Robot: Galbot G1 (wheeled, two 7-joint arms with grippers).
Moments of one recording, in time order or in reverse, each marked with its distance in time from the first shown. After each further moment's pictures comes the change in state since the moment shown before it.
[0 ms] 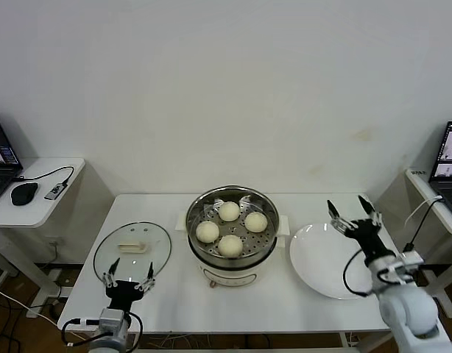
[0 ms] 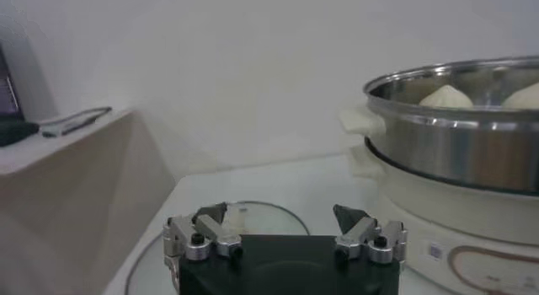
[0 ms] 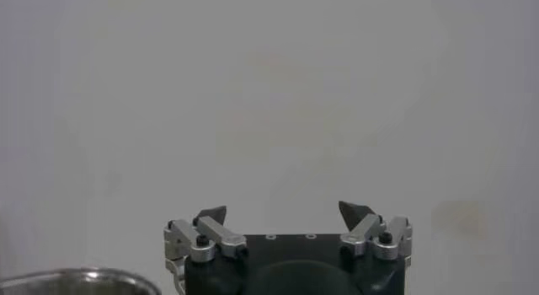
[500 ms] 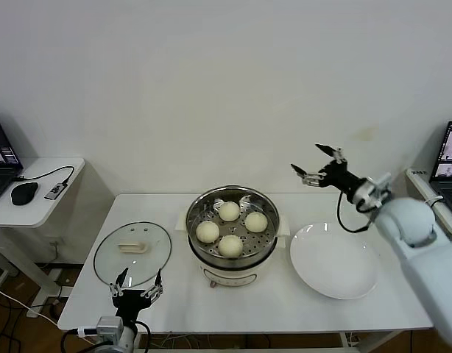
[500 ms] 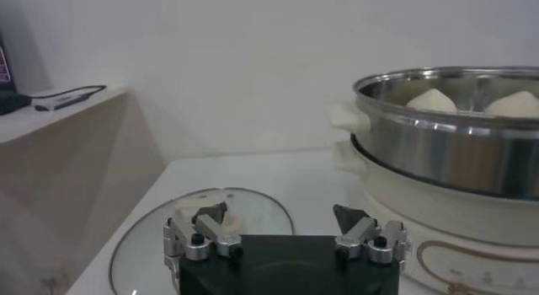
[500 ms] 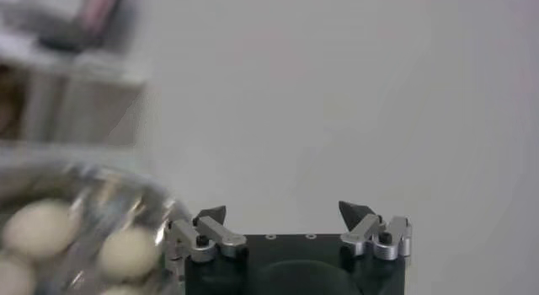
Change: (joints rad) left arm 0.077 -0.045 0.027 -0.097 -0.216 0.097 0.014; right arm 0.541 -0.247 -0.333 -0.161 -0.044 -0.167 -0.186
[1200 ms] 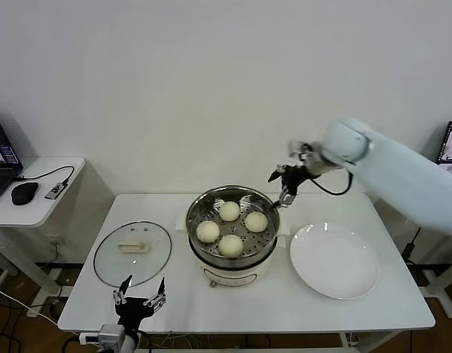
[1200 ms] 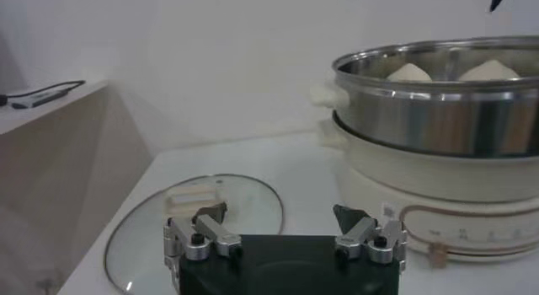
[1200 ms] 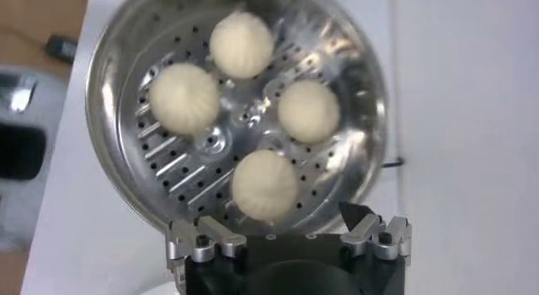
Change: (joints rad) left arm 0.048 -0.002 0.007 -0.017 0.004 0.005 0.019; right arm 1.029 -0.036 -1.056 -0.347 -0.193 -0.286 -0.717
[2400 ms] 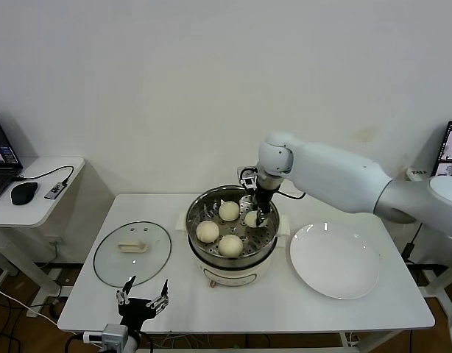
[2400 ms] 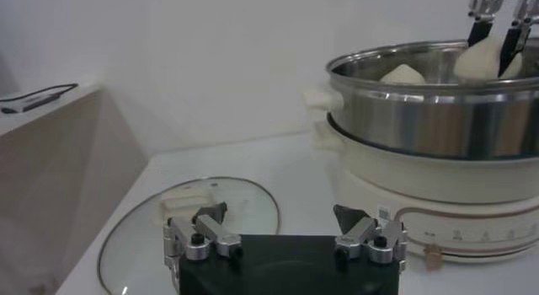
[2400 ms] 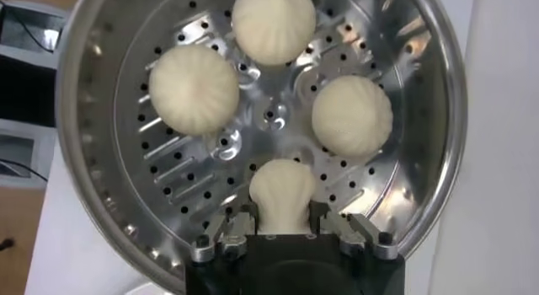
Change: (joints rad) left arm 0.003 0.004 0.003 0.001 0.047 0.011 0.048; right arm 0.165 0.400 -0.414 -0.303 -0.194 -0.061 -0.228
